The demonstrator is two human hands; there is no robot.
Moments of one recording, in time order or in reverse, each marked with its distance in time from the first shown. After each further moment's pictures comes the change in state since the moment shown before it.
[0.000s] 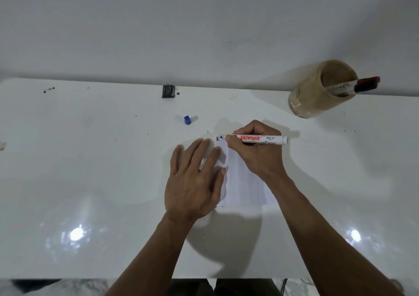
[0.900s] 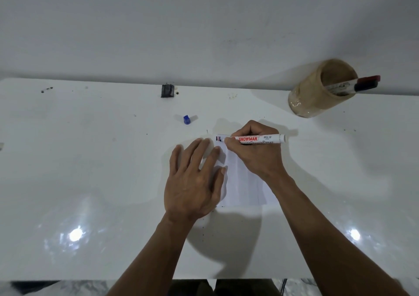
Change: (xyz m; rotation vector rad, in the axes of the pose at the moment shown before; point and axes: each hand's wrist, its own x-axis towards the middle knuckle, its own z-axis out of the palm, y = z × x) left_hand 0.000 -0.001 0.003 -0.010 0.022 0.001; right_hand 0.001 -0.001 0.000 -0.073 -0.027 0.007
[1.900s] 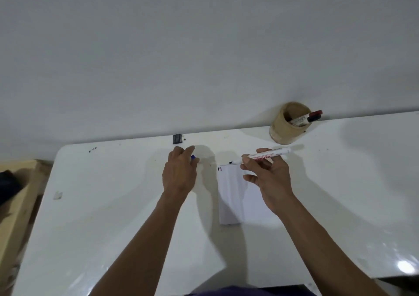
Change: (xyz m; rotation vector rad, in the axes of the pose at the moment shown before) left_hand 0.095 -0.035 -0.057 -0.176 -0.288 -0.411; right_hand -0.038 -0.059 -0.040 0.750 0.129 0.375
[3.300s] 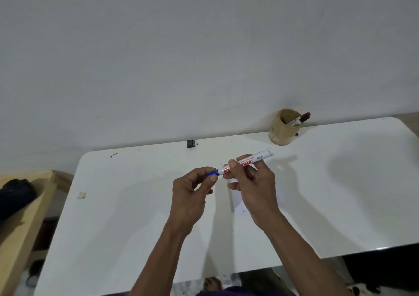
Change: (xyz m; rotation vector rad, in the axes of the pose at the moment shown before) left_hand -0.125 -0.010 -0.069 -1.068 -0.055 0.053; right_hand -0.116 0.017 0.073 -0.175 -0.012 -0.287
